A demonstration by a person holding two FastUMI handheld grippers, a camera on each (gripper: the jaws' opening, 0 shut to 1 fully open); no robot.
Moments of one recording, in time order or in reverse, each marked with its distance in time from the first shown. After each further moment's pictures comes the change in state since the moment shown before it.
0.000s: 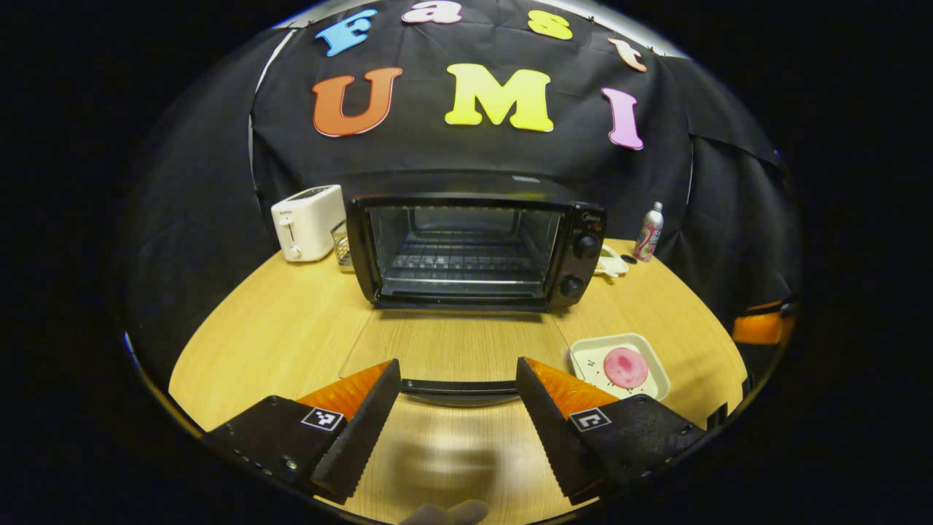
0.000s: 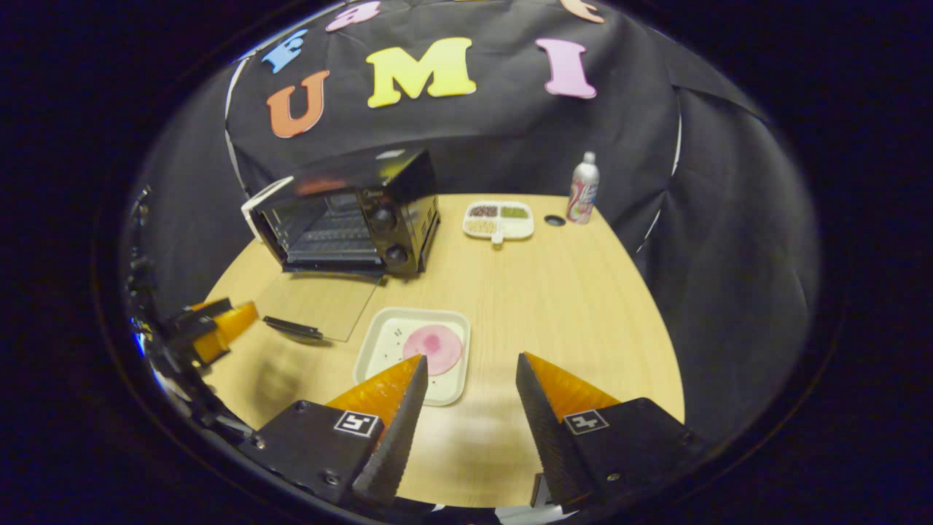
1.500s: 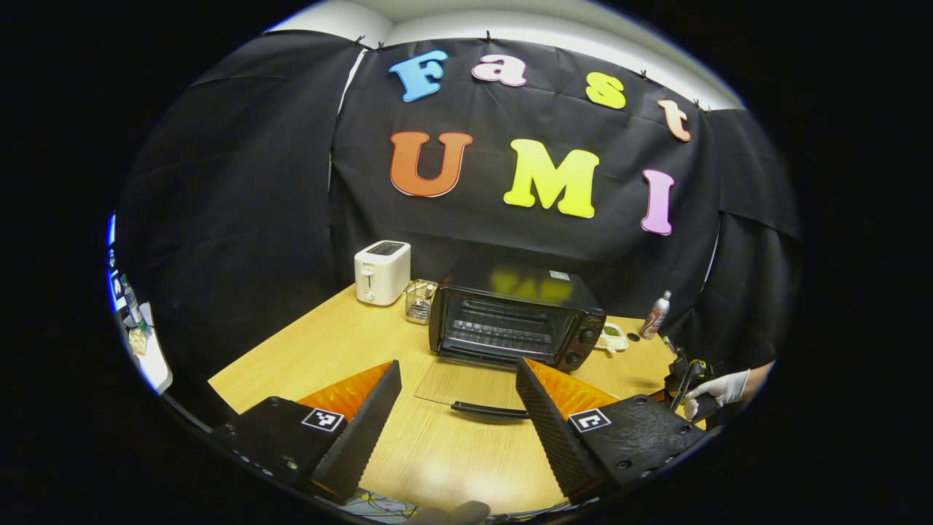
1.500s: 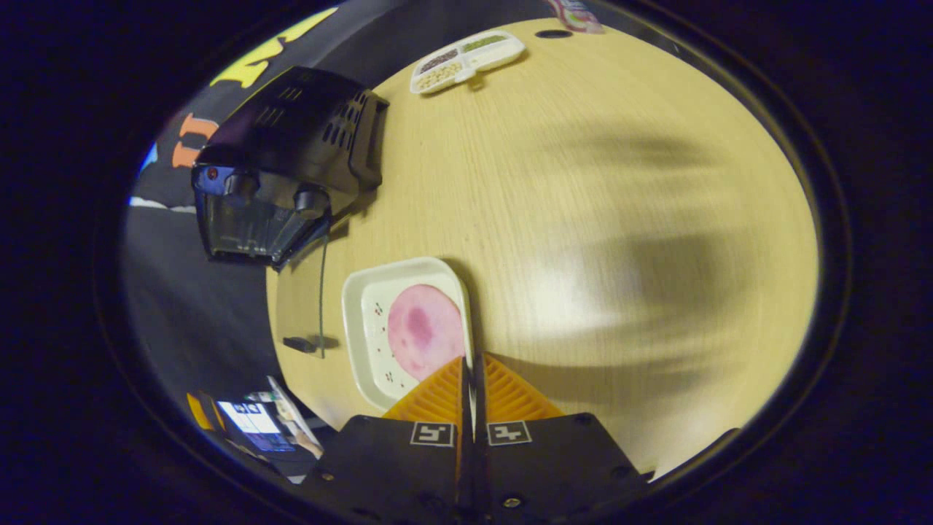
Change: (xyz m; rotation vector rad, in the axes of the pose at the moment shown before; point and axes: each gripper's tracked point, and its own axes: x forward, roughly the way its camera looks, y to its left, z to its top) left arm -0.116 0.045 0.072 -0.158 -0.163 0.127; right arm 0.103 0.012 -0.036 0.514 0.554 0.389
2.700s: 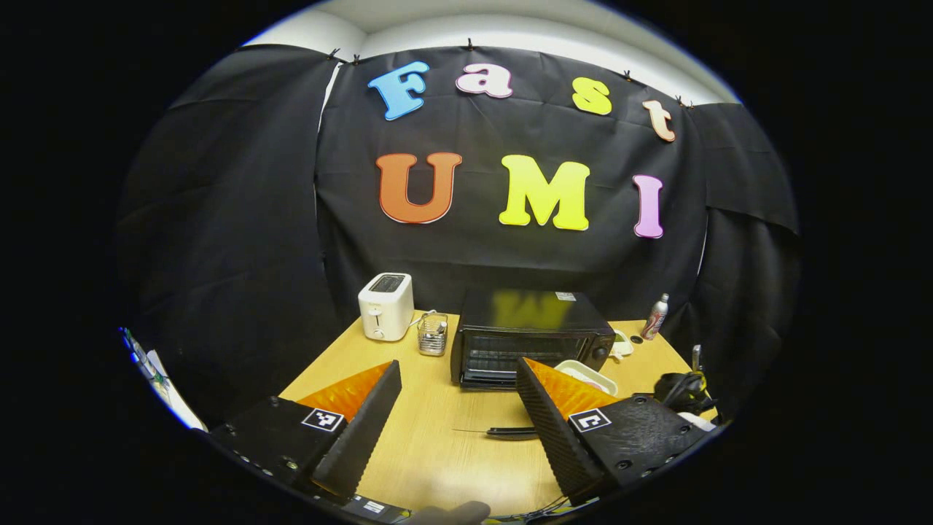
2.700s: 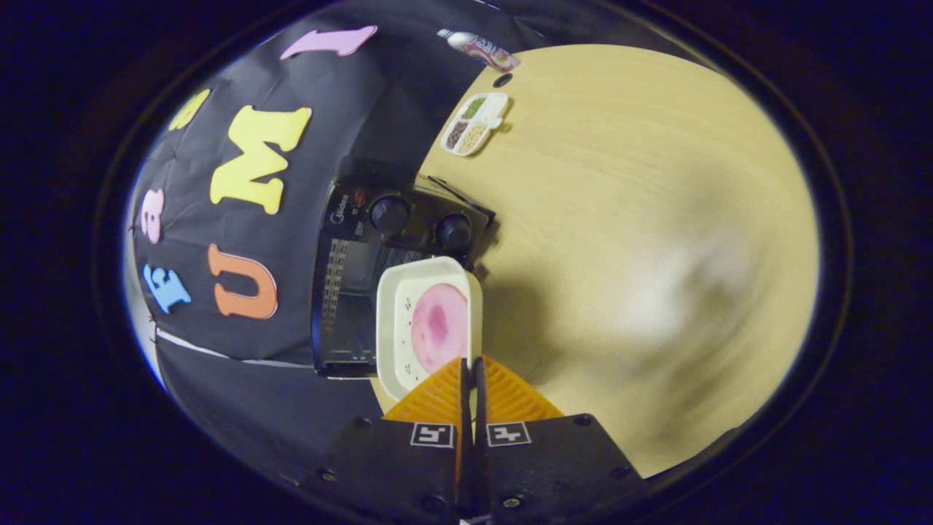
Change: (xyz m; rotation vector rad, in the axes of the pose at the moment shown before) left arm 0.001 0.054 0.072 0.105 -0.035 -0.044; right arm 0.040 0.204 -0.014 0.471 -0.523 0.239
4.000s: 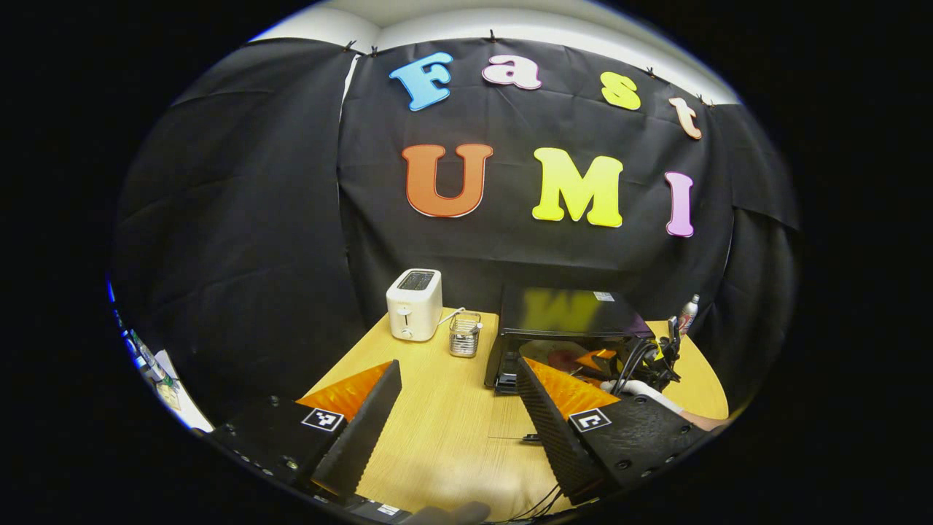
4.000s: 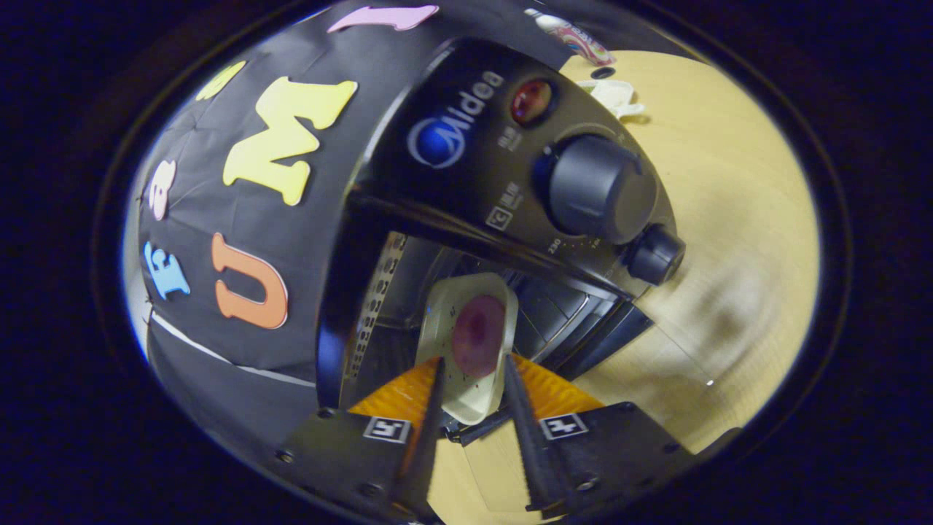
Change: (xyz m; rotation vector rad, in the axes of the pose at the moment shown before) left arm 0.032 0.039 0.002 -0.017 0.021 0.076; right arm 0.125 0.104 0.030 -0.162 -0.094 0.110
